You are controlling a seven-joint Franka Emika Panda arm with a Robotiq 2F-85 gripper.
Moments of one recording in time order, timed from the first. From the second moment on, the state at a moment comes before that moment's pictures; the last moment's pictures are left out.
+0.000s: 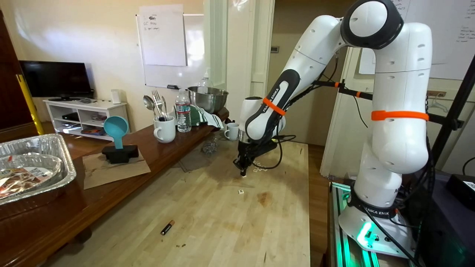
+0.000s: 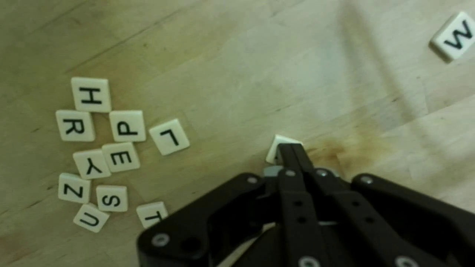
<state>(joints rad) -0.05 0.16 -0.08 -2.55 0.06 2.79 0.17</state>
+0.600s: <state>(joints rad) -0.04 0.12 -0.02 -2.57 0.09 2.74 0.05</state>
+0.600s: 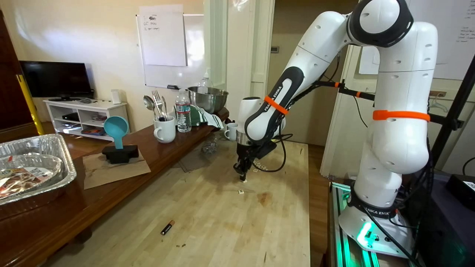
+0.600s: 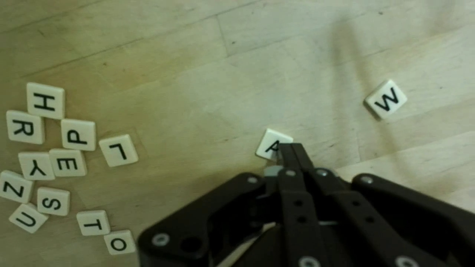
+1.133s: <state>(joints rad) -0.05 0.12 -0.01 -2.57 0.08 2.71 -0.31</state>
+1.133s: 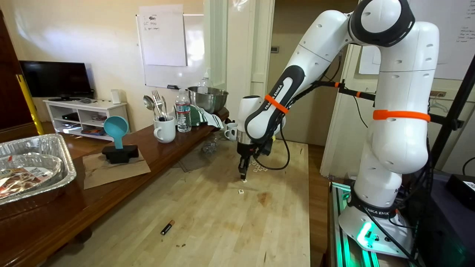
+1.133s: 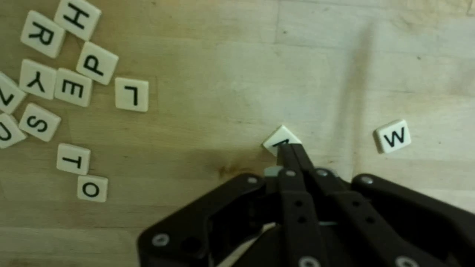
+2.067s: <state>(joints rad) -0.07 0.12 -0.01 -2.56 0.00 2.68 -0.85</state>
